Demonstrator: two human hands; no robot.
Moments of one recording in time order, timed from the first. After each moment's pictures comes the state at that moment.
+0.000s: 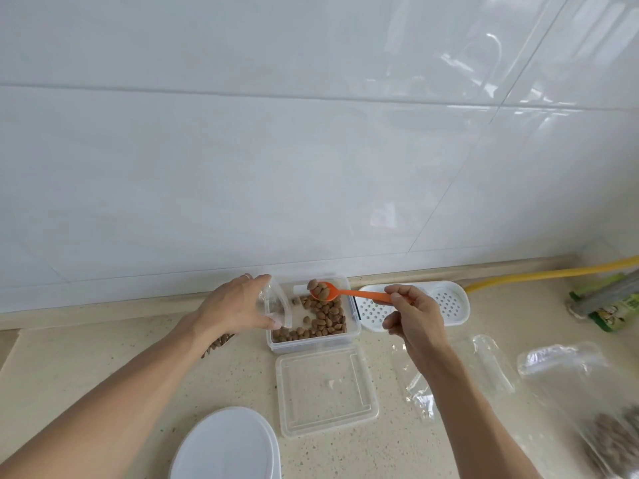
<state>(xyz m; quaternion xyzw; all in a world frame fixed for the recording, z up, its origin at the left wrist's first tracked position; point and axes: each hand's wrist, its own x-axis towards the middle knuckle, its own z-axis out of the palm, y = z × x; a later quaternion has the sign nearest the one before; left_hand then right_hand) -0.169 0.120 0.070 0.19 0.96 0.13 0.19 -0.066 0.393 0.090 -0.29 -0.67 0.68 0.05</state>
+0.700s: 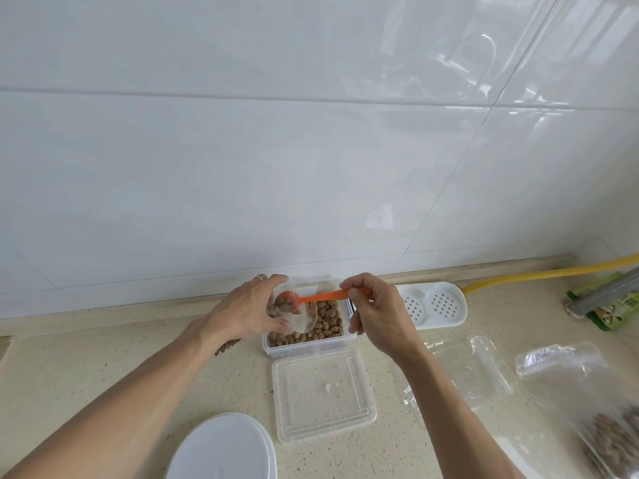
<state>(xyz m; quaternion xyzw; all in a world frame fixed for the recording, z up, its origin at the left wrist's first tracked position) -0.166 0.141 0.073 0.23 0.93 0.21 0.18 -0.077 0.361 0.111 -0.12 -0.83 0.55 0.02</state>
